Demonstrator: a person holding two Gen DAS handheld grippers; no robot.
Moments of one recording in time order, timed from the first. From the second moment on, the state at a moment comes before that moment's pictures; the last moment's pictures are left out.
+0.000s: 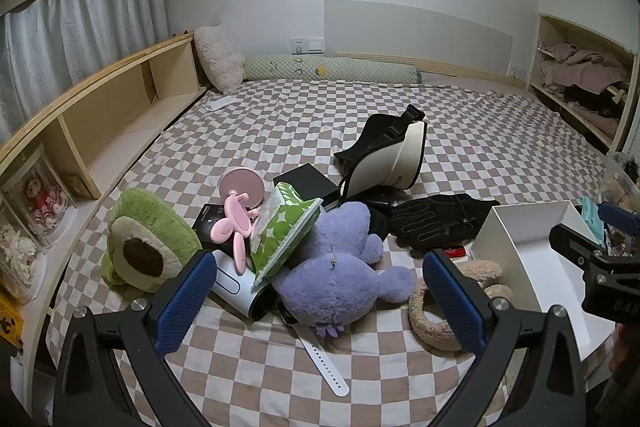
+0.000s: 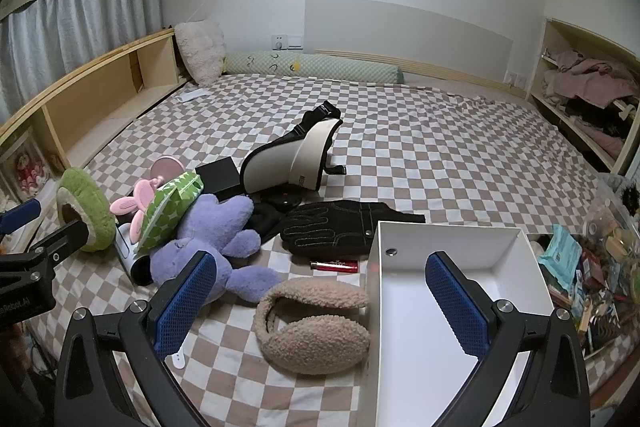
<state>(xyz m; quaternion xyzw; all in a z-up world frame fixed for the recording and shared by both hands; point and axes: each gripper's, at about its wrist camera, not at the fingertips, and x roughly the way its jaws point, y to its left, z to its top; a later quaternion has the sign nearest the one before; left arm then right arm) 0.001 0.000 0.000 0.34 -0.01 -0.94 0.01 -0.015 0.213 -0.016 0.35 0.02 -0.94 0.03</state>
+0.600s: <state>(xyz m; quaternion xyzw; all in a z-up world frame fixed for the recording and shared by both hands) 0.003 -0.002 -0.001 0.34 -0.01 -0.94 0.01 -0.016 0.213 -0.016 0.35 0.02 -0.94 0.03</state>
